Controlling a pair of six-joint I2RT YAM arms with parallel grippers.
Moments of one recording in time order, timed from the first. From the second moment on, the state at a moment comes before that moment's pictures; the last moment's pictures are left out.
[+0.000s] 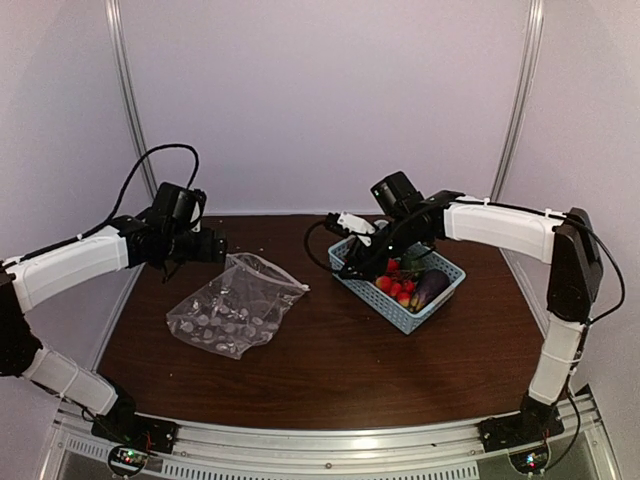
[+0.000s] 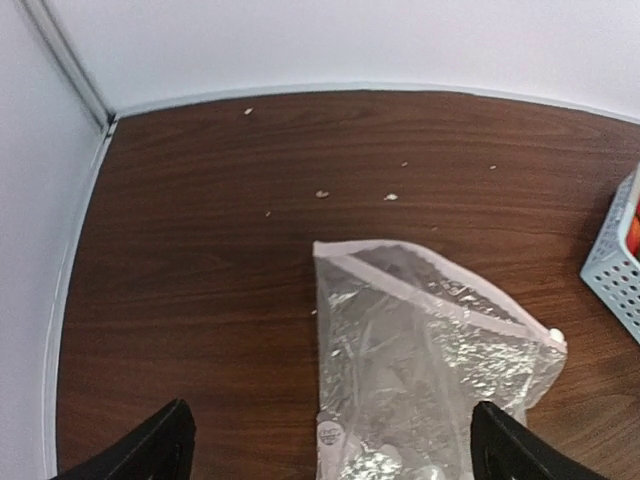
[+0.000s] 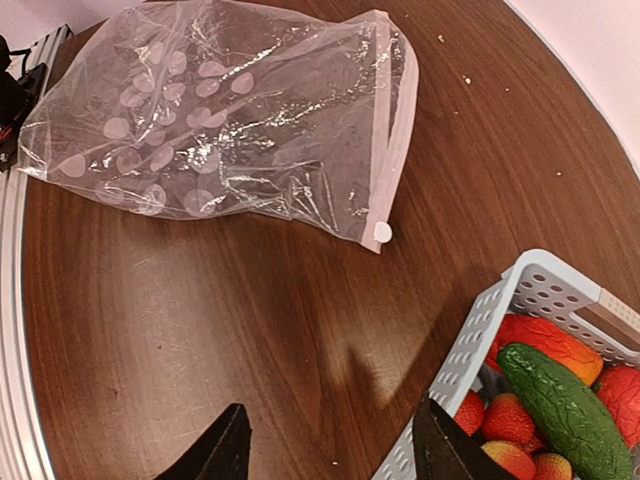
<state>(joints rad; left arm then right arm) -0.52 1.37 1.07 -0.41 -0.32 -0.29 0.66 1.85 1.55 -0.58 -0.39 -0.43</state>
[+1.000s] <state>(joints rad) -0.45 1.67 0.97 -0.11 0.15 -0.26 0.68 1.50 1.23 -0.64 -0.39 -0.47</state>
